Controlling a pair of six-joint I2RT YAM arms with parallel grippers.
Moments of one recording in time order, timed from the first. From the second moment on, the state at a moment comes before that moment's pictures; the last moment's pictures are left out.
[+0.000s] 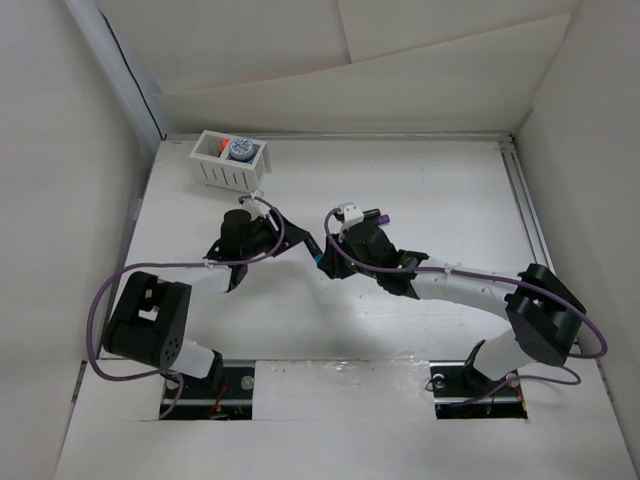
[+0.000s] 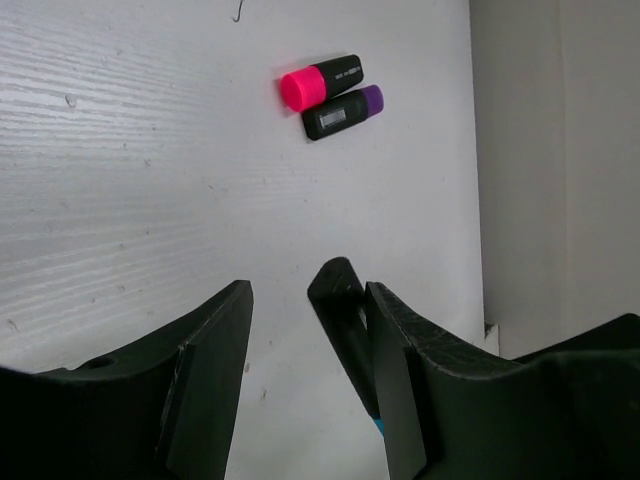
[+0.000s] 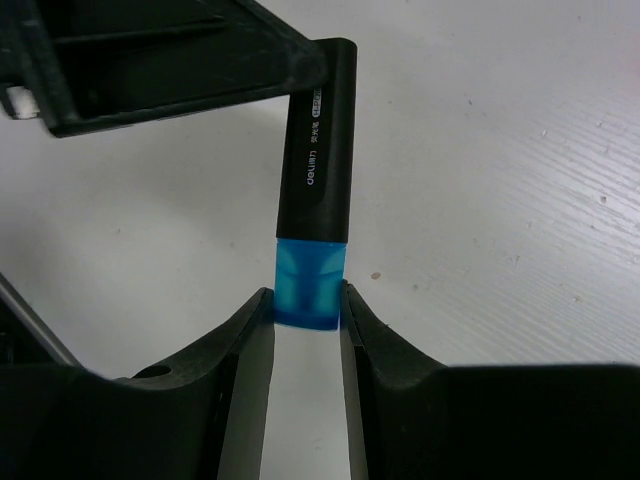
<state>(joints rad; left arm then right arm) -0.31 1.42 0.54 0.49 0.43 -0.87 0.91 1.51 0.89 0.08 0.08 0.48</state>
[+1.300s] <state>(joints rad) -0.32 1.47 0.55 0.64 0.52 -0.97 0.92 1.53 0.90 0.13 0.01 0.49</state>
